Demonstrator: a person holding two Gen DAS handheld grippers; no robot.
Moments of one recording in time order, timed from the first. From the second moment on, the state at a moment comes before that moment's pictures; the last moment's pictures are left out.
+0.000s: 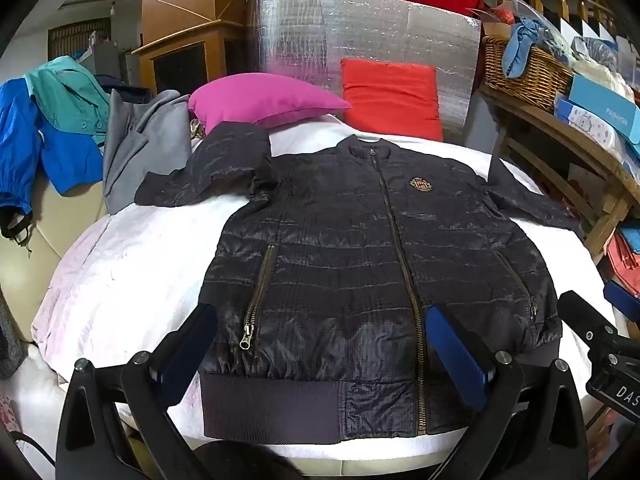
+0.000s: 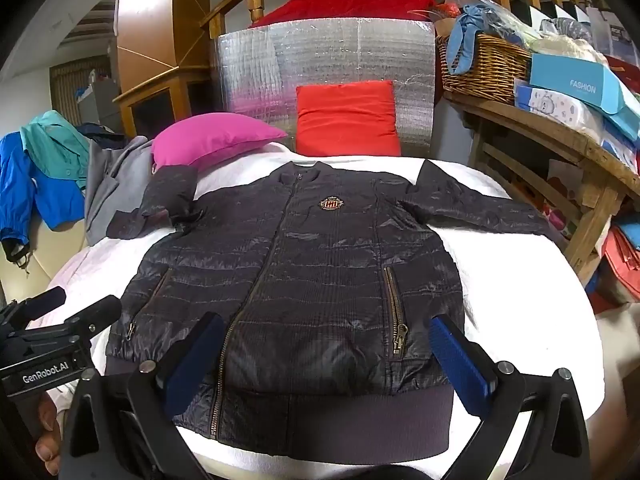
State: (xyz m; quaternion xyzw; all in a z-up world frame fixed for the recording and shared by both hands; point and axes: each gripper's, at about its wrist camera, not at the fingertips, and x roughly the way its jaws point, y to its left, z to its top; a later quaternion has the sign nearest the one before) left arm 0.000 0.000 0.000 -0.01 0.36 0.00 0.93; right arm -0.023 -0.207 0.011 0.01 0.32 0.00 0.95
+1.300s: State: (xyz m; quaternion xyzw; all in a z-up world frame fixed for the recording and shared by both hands) left arm -0.003 0.001 -0.006 -0.02 0.37 0.00 0.93; right arm -0.021 -0.201 0.001 0.00 0.33 0.01 0.94
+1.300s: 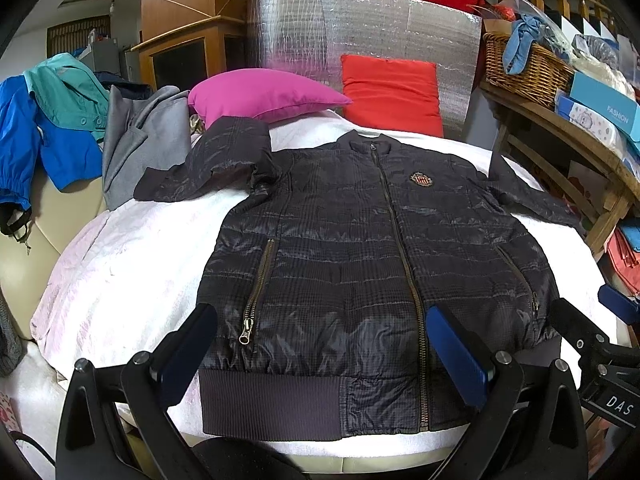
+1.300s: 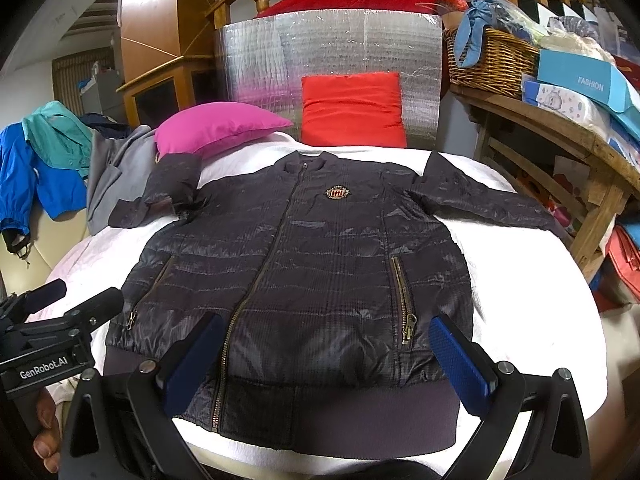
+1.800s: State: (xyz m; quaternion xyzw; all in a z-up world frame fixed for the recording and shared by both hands) left arm 0.003 -0.003 -0.011 -0.04 0.38 -0.01 0.92; right arm -0.016 -0.208 -0.009 0.02 0.34 0.01 0.94
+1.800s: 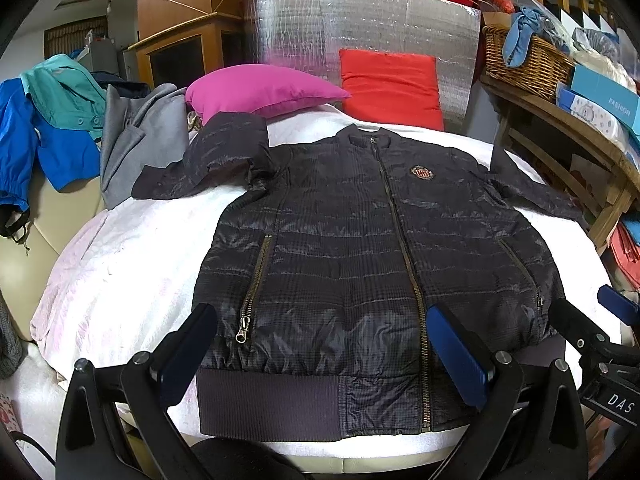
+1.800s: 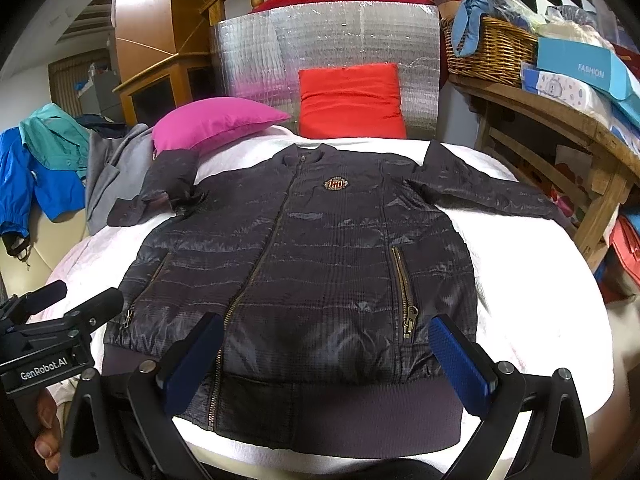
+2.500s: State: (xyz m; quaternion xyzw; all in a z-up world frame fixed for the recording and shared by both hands) left arm 0.035 -0.017 -0.043 -0.01 0.42 0.00 0.91; right arm 0.003 -0.284 -0.042 0.11 0.38 0.00 0.92
